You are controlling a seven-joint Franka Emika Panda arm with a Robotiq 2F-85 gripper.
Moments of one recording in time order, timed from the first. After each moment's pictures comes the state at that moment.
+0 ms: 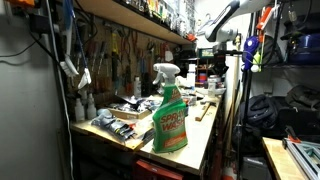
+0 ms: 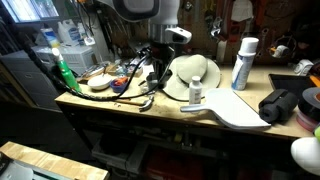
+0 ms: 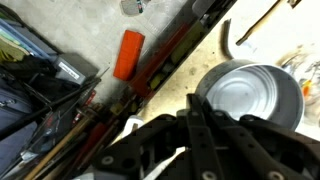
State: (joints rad) arm -0.52 0.27 -0.42 -1.76 0.12 1.91 -0.12
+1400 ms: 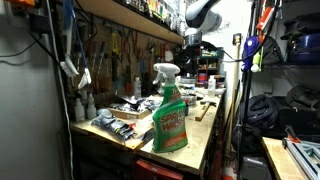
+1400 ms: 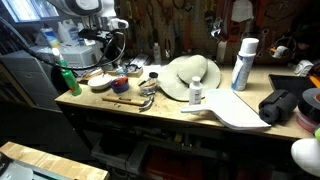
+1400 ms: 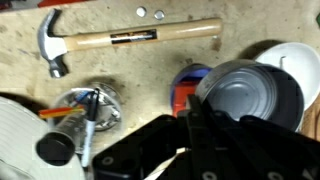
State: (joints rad) arm -0.22 -0.03 -0.18 -2.10 0.06 2.04 -0.29
